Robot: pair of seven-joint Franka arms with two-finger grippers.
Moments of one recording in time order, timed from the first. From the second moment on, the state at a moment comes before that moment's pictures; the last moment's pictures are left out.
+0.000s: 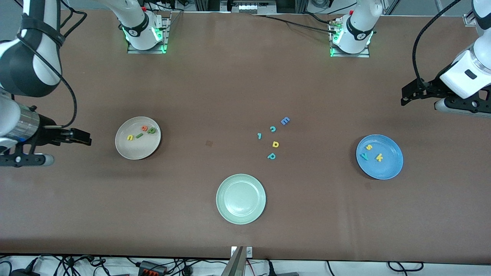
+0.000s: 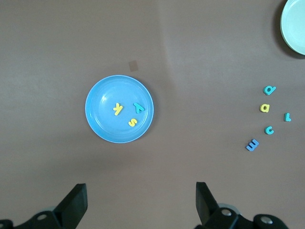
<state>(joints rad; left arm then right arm) 0.06 0.01 -0.10 -1.66 -0.02 1.66 0.07 0.39 0.42 -0.49 -1.29 0.19 1.64 -0.08</state>
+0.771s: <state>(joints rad) 0.06 0.01 -0.10 -1.66 -0.02 1.66 0.07 0.02 0.25 -0.08 -1.31 0.06 1.58 -0.05</state>
